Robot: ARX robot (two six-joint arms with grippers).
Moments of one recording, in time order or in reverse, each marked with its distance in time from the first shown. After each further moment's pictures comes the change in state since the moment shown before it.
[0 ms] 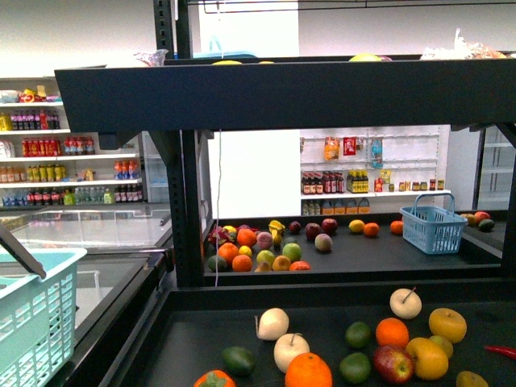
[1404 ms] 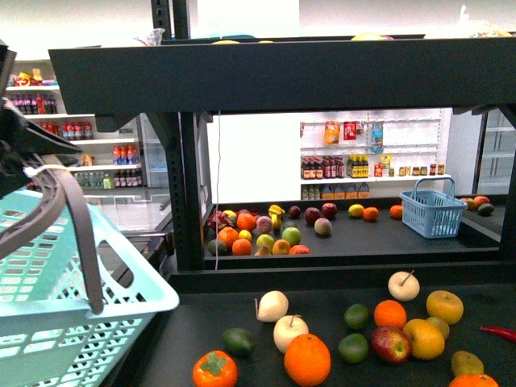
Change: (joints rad) left arm -0.356 -0.301 -0.209 -0.179 0.293 0.354; right arm 0.000 0.000 0.000 0.000 0.000 0.000
